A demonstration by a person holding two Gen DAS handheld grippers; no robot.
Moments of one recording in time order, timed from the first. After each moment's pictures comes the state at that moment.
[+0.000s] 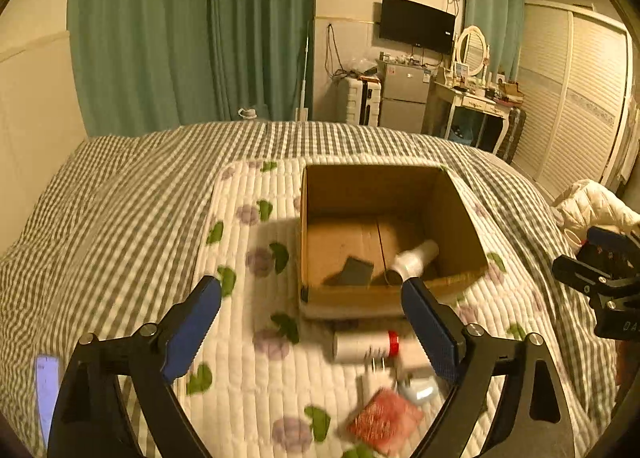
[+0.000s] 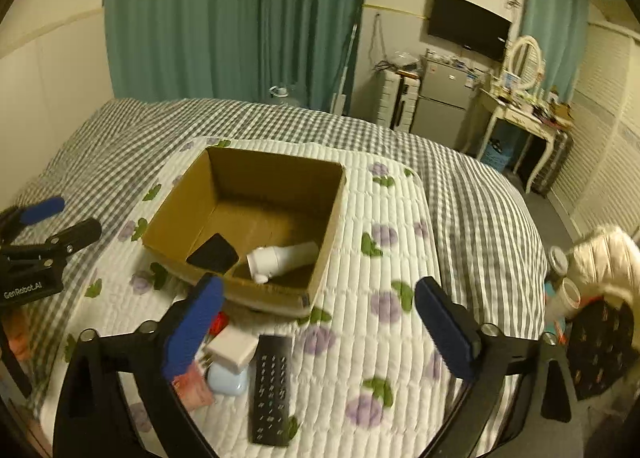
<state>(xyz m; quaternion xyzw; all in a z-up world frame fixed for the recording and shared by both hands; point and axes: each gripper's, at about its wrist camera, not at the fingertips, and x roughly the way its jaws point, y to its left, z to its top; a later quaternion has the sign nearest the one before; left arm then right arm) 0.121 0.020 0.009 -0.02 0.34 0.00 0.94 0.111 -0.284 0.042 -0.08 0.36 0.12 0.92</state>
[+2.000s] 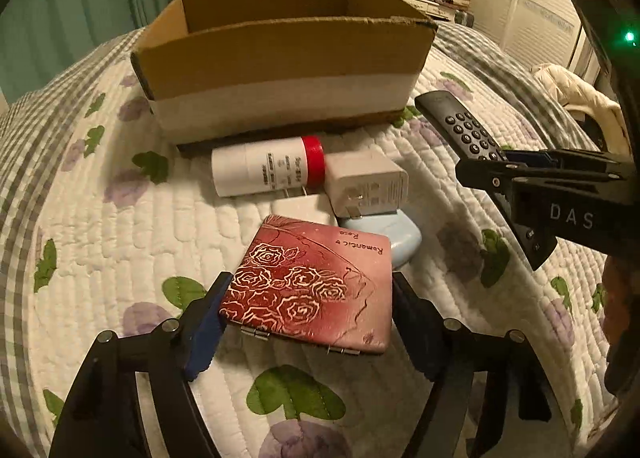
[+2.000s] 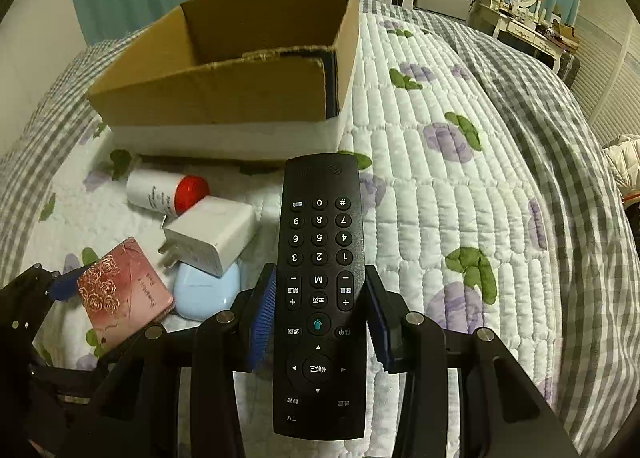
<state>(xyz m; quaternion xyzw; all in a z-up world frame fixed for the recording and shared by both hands) 0.093 -0.044 -0.149 0.04 0.46 -0.11 0.88 0.100 -0.275 -0.117 -0.05 0.48 0.10 0.87</state>
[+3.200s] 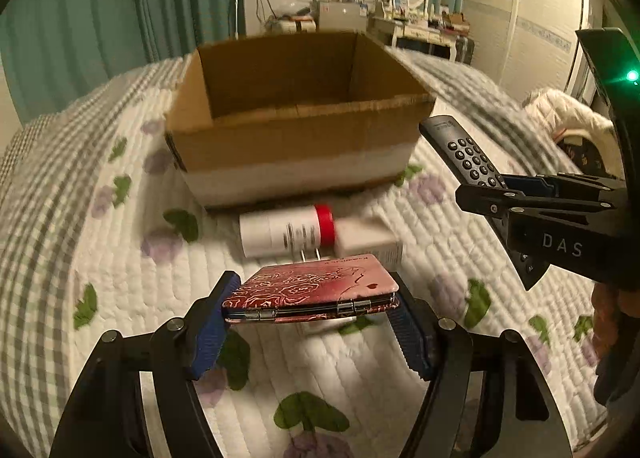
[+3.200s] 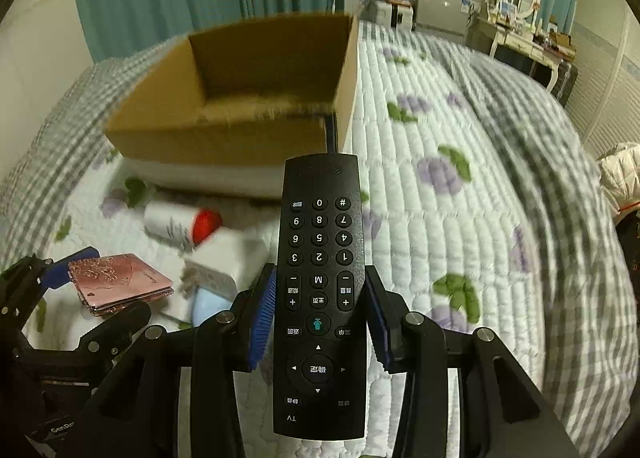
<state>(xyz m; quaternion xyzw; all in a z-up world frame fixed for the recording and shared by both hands) 0.100 -0.040 -0.099 0.04 0.41 -0.10 0.91 0.099 -0.276 -0.083 -0.04 0.45 0.11 0.89</state>
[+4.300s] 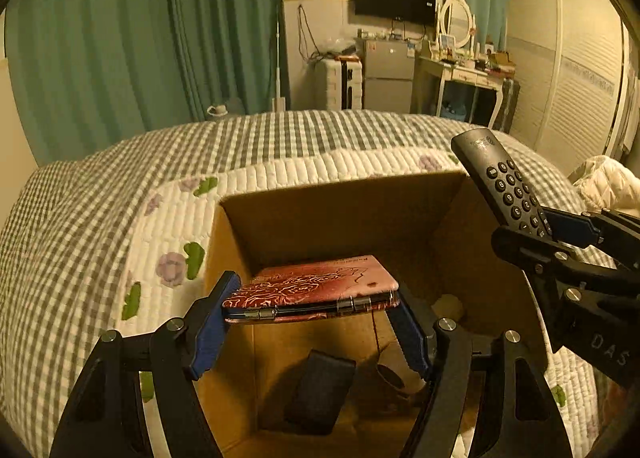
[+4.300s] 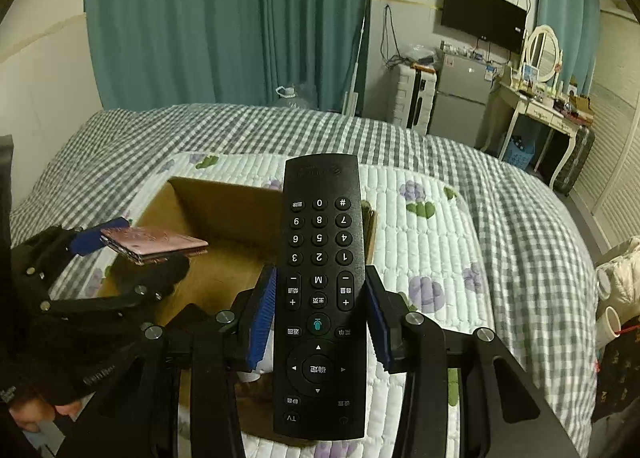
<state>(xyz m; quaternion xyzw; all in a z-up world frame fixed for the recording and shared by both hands) 0.286 -0.032 -0.045 0.03 0.36 -0.02 0.93 0.254 -0.243 -0.006 -0.07 0.37 0.15 0.92</state>
